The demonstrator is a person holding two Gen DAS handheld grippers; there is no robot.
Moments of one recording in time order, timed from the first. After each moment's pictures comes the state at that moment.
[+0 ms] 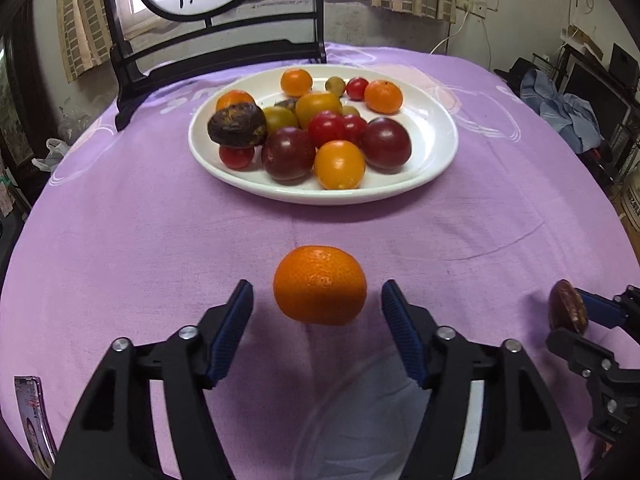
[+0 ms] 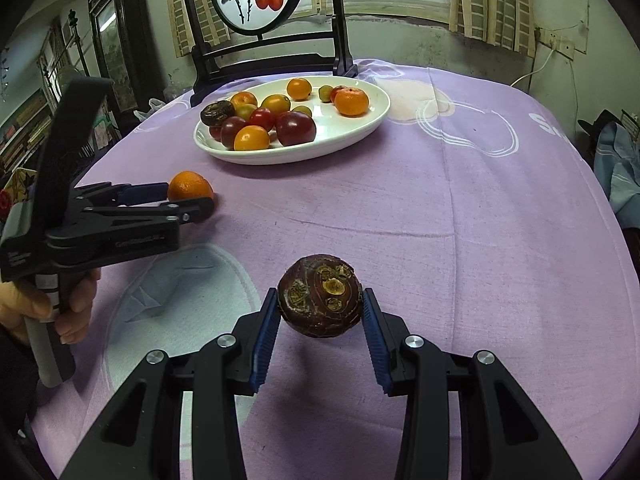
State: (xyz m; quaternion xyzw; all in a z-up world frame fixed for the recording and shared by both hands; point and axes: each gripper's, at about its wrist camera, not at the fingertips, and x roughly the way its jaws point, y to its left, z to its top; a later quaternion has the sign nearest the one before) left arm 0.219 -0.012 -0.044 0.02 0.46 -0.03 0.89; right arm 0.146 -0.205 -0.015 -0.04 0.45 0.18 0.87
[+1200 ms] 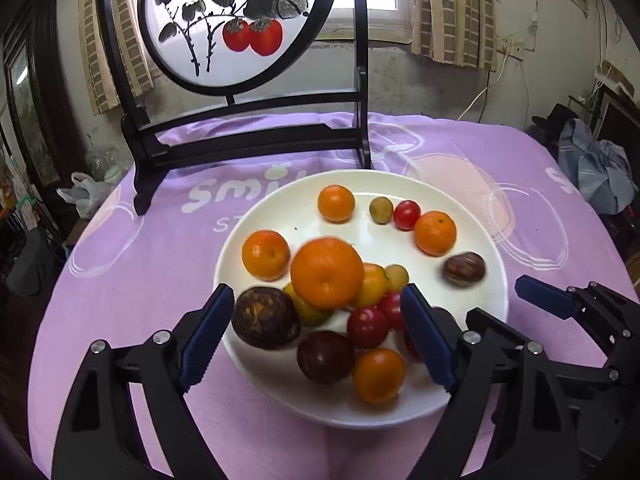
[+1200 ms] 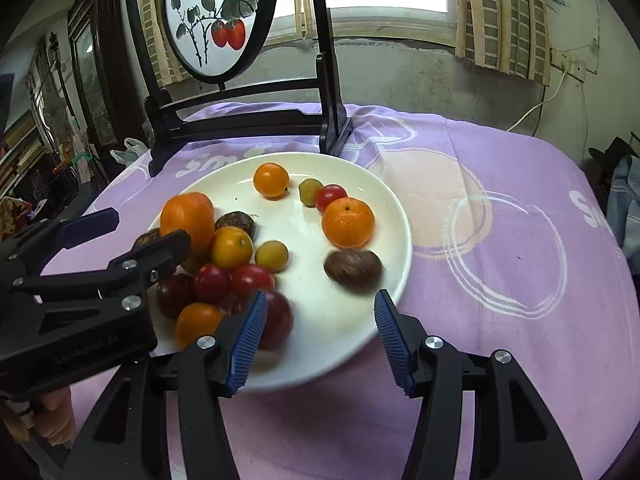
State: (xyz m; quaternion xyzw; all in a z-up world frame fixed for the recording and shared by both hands) left arm 0.325 -0.006 0.023 0.02 0.40 0.04 0.92; right arm 0.303 -0.156 0.007 -0.03 0.42 0.16 0.89
